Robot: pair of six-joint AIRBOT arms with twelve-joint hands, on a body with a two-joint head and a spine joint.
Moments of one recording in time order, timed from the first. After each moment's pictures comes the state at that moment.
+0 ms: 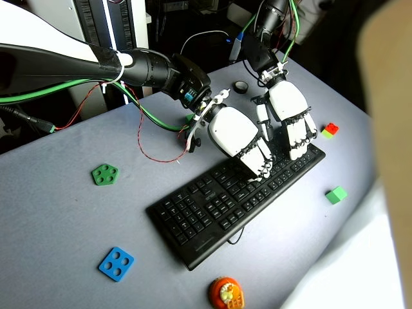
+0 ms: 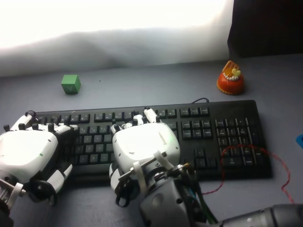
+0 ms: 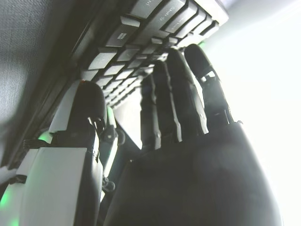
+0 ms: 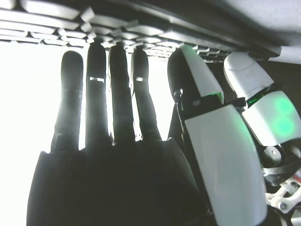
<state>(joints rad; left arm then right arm) 0.95 -1.03 0.82 -0.87 -1.16 1.52 -0.46 -1.76 1.01 1.28 1.21 -2.13</state>
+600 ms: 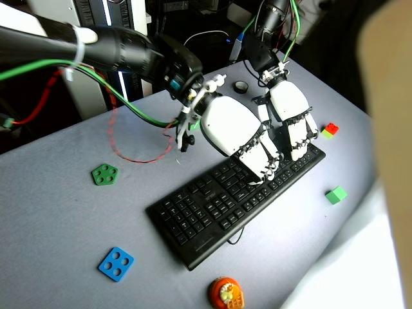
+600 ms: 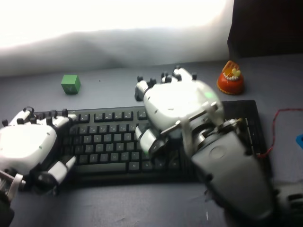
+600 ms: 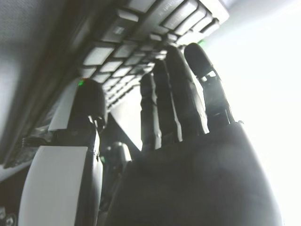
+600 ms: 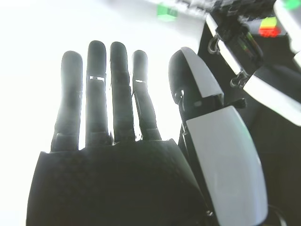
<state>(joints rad) 0.90 -1.02 0.82 -0.90 -1.14 1.52 -0.34 -1.46 0.78 1.32 1.14 -2.16</state>
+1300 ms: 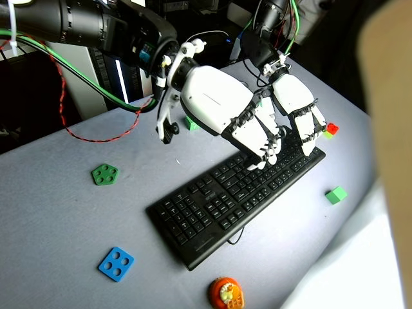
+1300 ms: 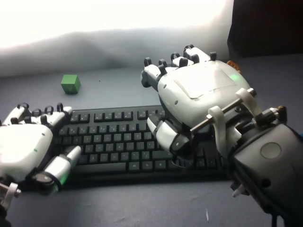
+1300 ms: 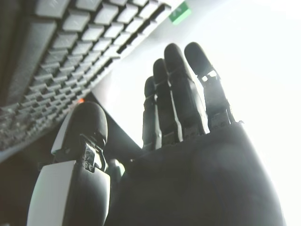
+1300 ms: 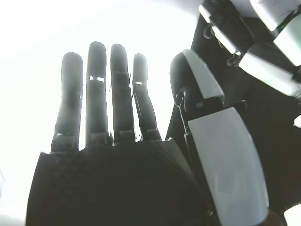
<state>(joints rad) 0.96 -1.03 0.80 -0.83 -1.28 1.47 -0.30 -1.29 0.61 1.26 1.10 -2.24</state>
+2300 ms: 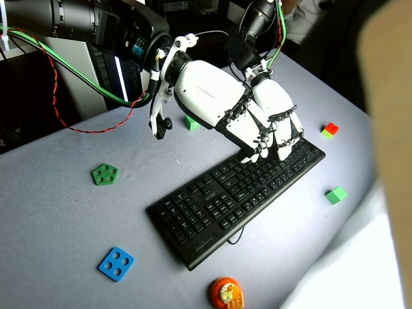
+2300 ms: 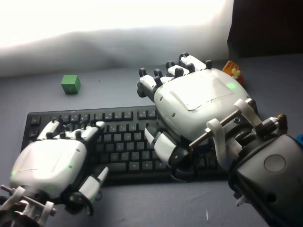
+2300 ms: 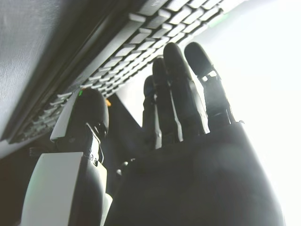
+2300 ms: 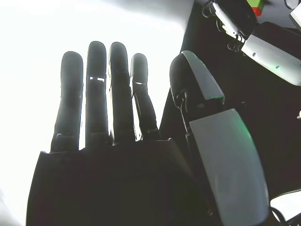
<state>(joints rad) 0.92 -1.14 0.76 -0.83 -1.31 1.54 -0.31 -1.28 0.57 1.26 1.08 -2.27</state>
